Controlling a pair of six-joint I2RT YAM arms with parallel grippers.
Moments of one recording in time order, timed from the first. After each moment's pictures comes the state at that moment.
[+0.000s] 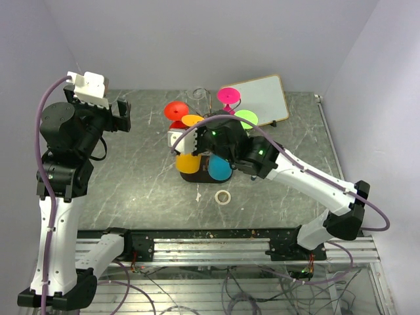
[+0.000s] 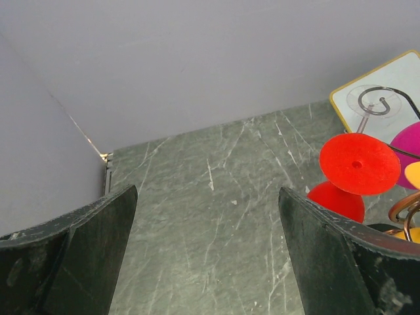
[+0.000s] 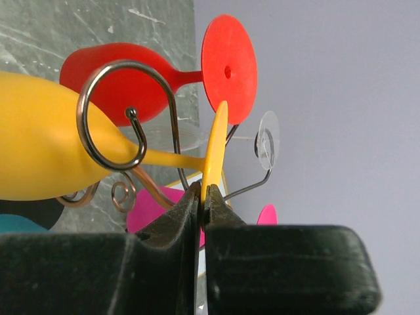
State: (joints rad) left arm -0.11 0.92 1.44 -0.55 0.07 0.15; right arm 1.08 1.51 1.64 -0.52 0.30 -1.07
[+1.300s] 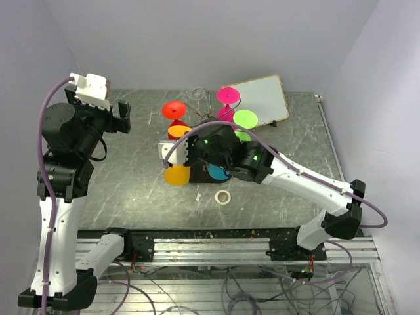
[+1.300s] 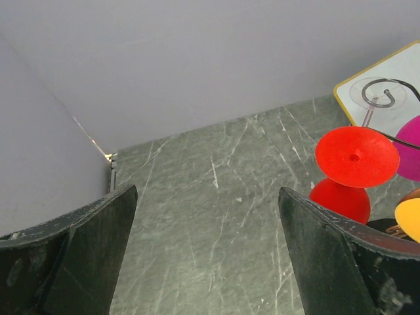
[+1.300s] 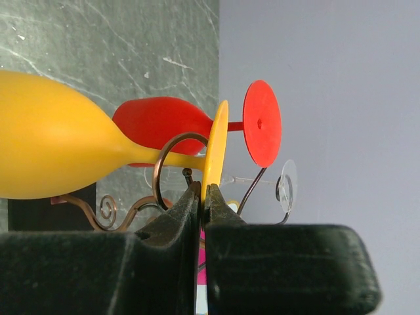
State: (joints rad) left arm -0.10 0.91 1.43 -0.55 0.07 0.18; right arm 1.16 1.55 1.68 -0.52 0.25 -1.03
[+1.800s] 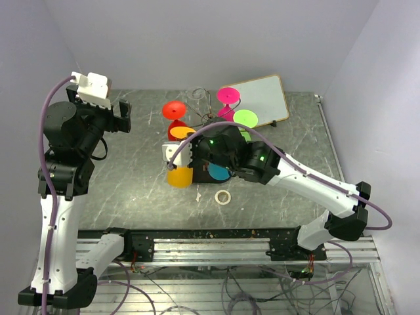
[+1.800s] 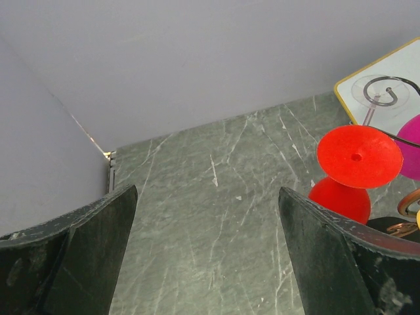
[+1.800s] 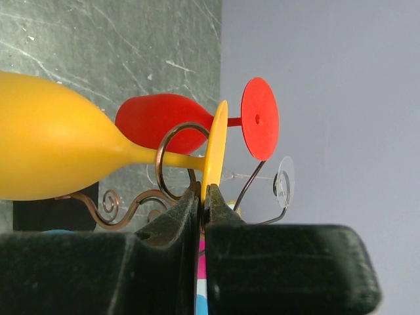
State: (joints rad) left arm -0.10 0.93 1.43 -0.55 0.08 0.18; right arm 1.16 1.51 1.67 -0.55 0.21 -1.03
